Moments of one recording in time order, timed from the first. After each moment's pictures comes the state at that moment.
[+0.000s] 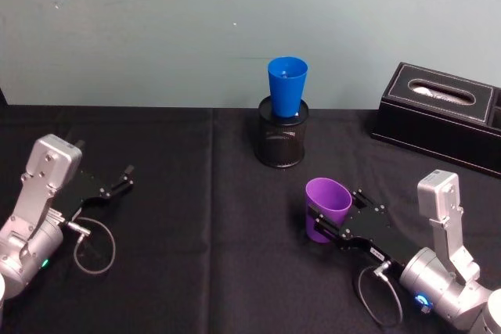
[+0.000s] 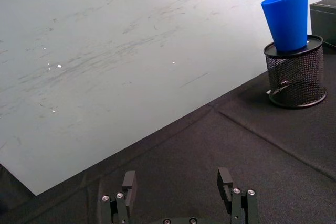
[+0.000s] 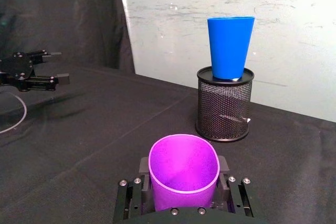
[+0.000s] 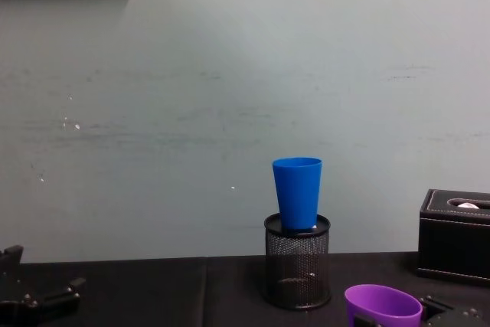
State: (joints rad) left arm -0.20 0.60 0.45 -1.41 -0.25 -0.12 0.03; right arm 0.18 0.34 -0.32 -1.26 0.35 -0.21 0.50
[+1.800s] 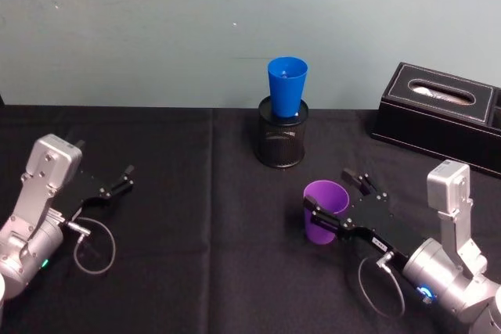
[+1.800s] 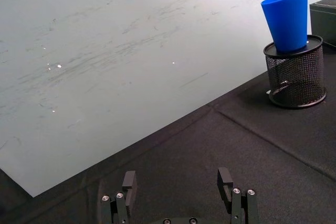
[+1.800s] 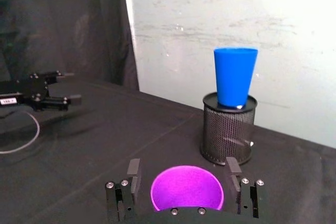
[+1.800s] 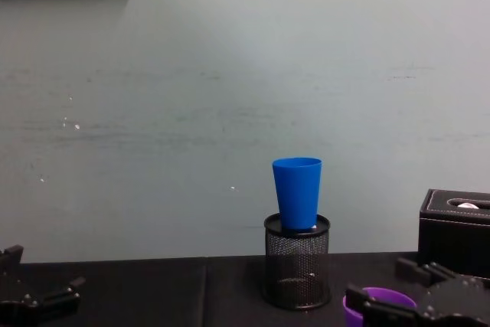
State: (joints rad) left arm -0.20 0.60 0.45 -1.41 -0.25 -0.12 0.03; right arm 0.17 0.36 -0.31 -1.34 0.36 -0.22 0.50
